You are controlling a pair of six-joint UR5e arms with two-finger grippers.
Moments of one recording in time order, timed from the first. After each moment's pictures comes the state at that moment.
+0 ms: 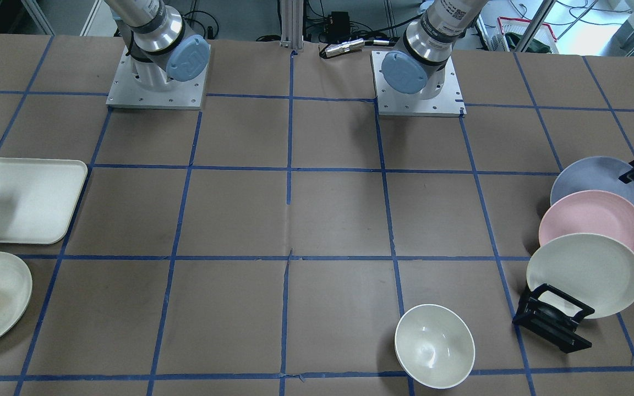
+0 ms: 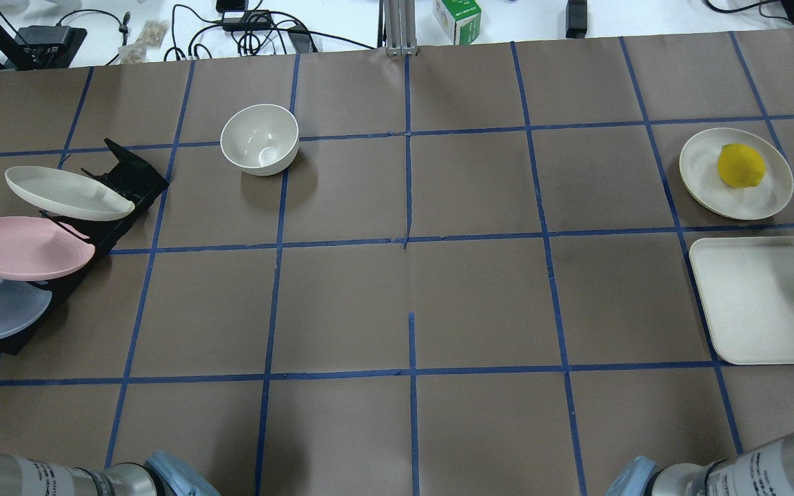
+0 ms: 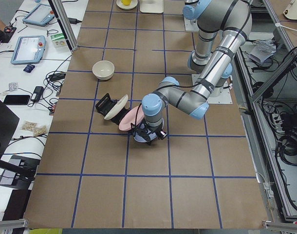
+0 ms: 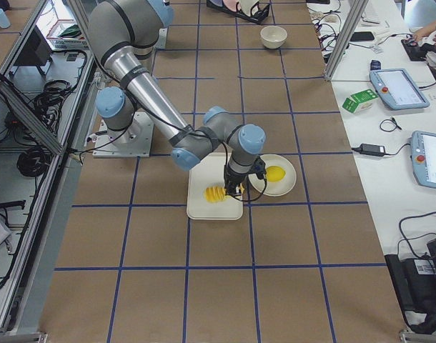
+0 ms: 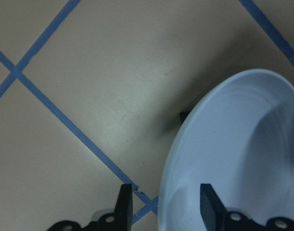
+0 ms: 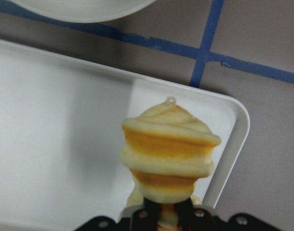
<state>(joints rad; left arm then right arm) -0.60 -1.86 -1.76 -1.16 1.68 0.15 0.82 -1.24 1.74 -2.01 -1.76 -0.98</state>
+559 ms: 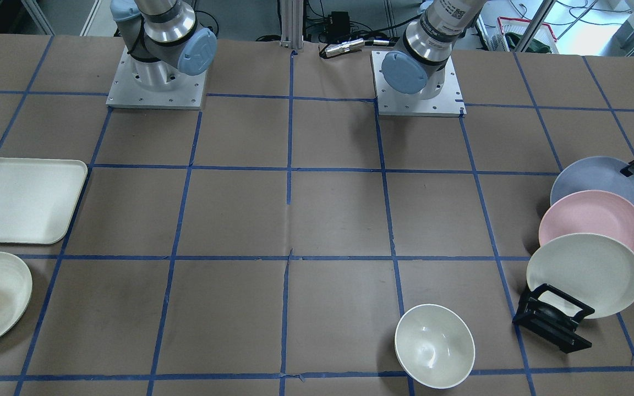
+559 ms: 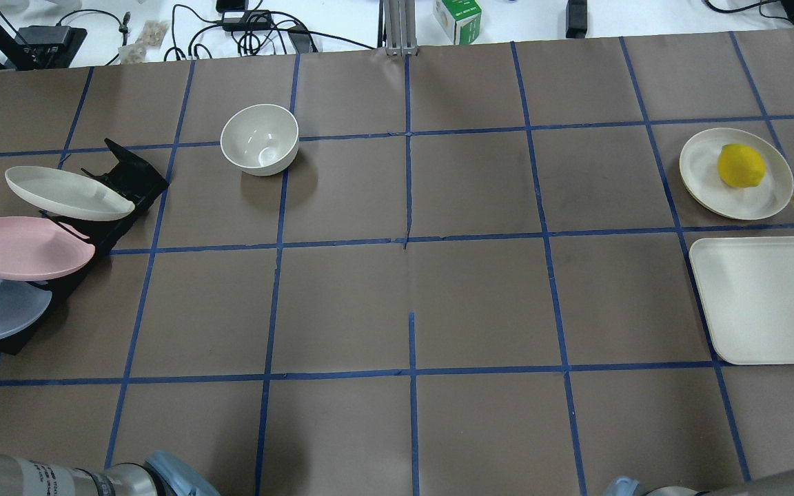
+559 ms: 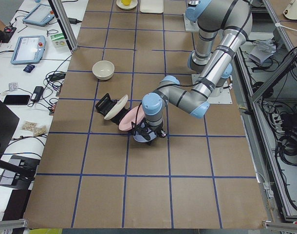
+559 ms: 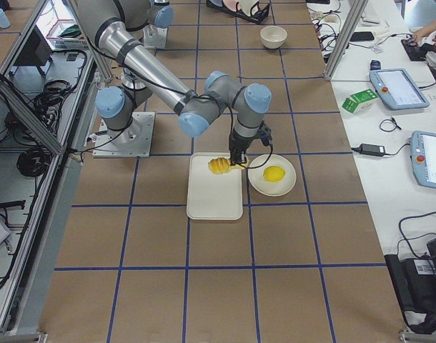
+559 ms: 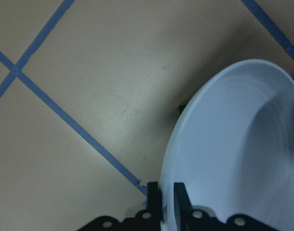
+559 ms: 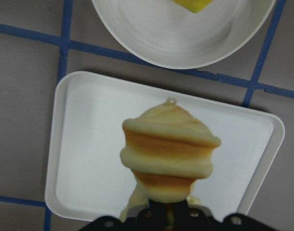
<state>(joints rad) -0.60 -1.85 -1.75 -1.18 1.69 0.19 1.00 -1.37 1.74 -1.85 -1.75 -0.78</state>
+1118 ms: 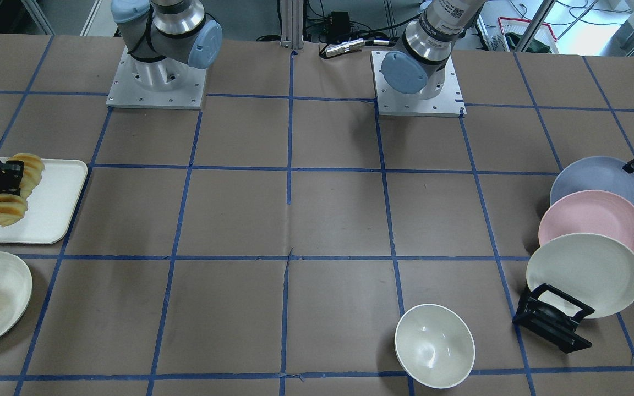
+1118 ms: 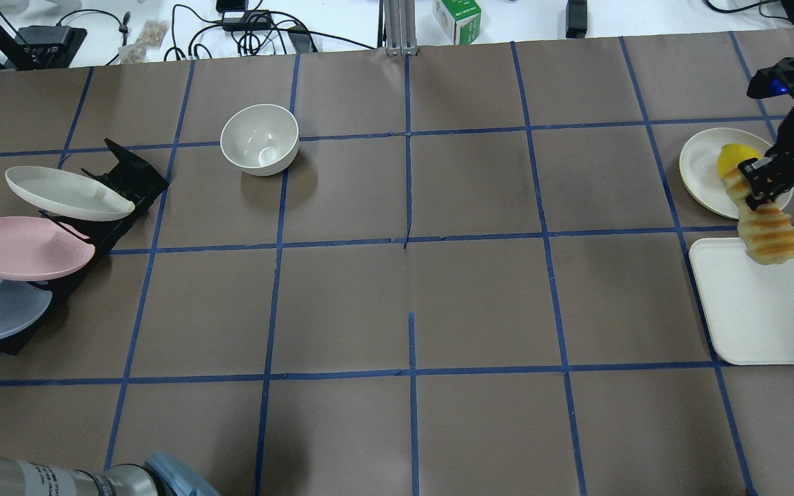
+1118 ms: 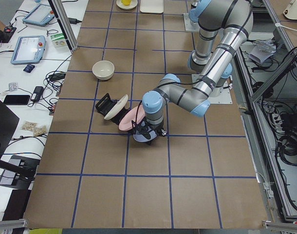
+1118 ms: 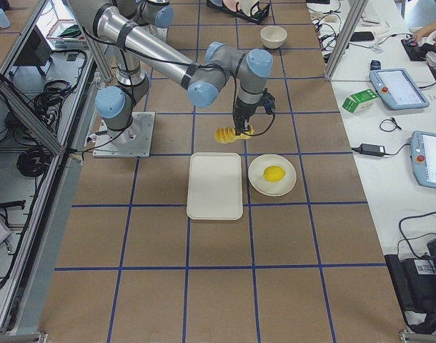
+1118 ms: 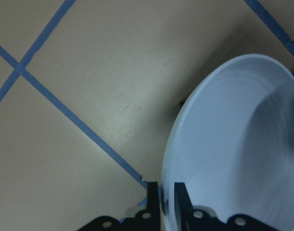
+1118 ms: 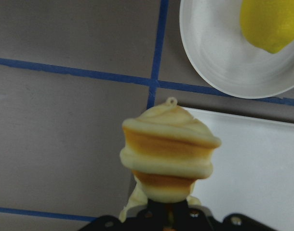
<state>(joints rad) -0.60 -1.83 -1.75 -1.20 1.69 0.19 1.14 -1.42 1.74 -1.78 -1.65 -0.57</state>
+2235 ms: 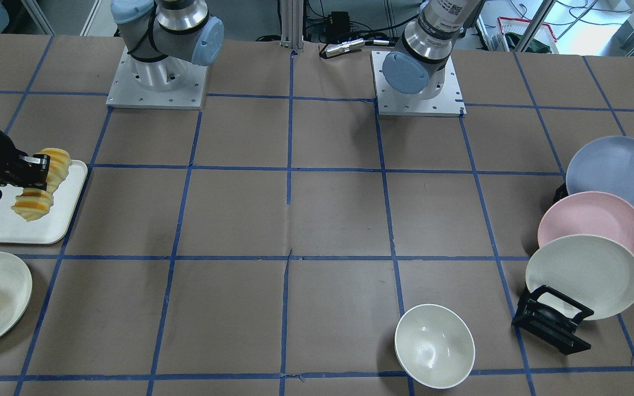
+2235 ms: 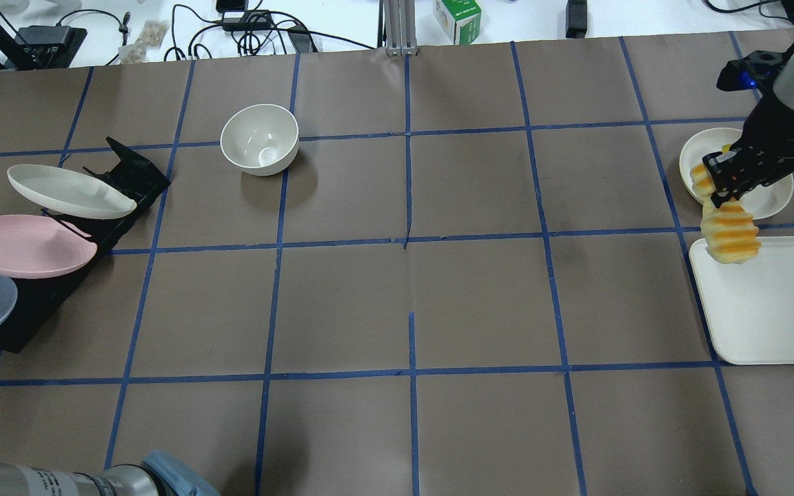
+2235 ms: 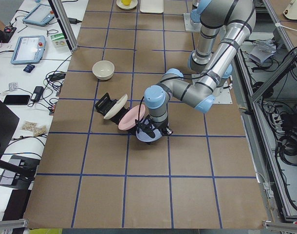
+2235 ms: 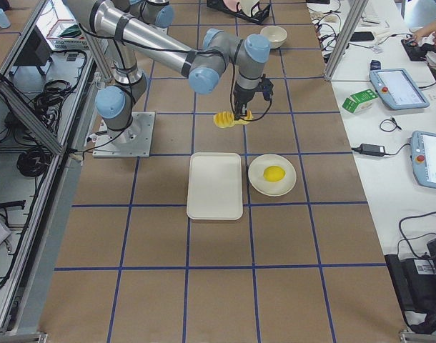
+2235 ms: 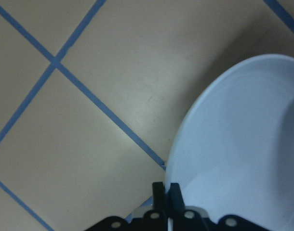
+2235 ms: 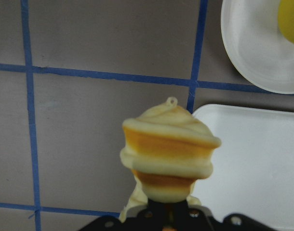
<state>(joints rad) -0.57 -1.78 -1.72 -1.25 1.80 0.19 1.21 -1.47 1.74 -1.73 -1.61 -0.45</state>
